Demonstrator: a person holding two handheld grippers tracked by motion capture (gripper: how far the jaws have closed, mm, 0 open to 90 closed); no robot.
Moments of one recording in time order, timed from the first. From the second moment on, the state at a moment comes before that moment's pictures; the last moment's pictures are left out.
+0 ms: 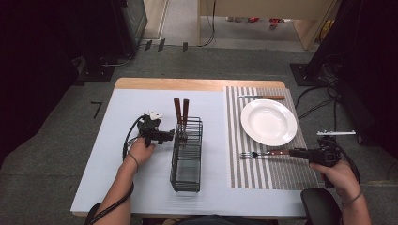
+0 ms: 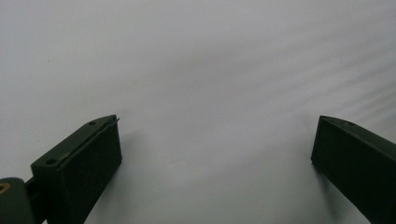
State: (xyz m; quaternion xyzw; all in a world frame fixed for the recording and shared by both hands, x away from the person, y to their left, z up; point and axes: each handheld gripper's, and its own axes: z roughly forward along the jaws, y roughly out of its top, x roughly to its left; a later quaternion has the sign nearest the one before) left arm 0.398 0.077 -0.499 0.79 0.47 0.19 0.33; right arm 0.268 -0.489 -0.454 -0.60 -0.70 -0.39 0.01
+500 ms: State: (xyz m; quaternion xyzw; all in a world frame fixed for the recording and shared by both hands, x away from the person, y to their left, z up) left arm 0.398 0.077 -0.499 0.79 0.47 0.19 0.33; right arm 0.271 -0.495 -0.467 -0.60 -0.70 -0.38 0.02
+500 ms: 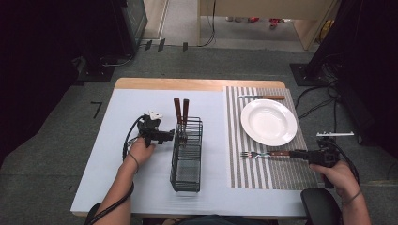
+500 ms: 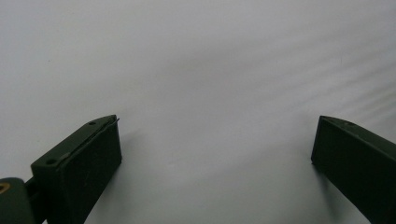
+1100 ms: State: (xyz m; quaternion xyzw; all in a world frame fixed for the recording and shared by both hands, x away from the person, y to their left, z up) left arm 0.398 0.077 -0.499 0.79 0.47 0.19 0.33; right arm 0.274 -0.493 -0.478 -0.60 -0.72 -0.36 0.01
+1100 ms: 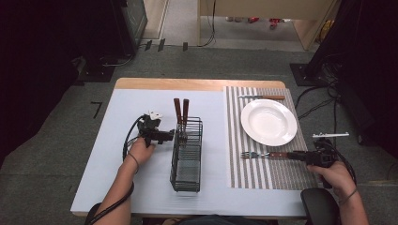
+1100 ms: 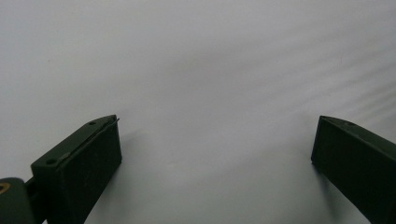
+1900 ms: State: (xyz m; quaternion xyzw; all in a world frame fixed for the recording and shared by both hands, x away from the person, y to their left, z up) left arm 0.398 0.077 -0.499 0.79 0.47 0.19 0.33; right arm 0.275 -0.483 -0.460 -0.57 -0.73 -0.38 -0.06
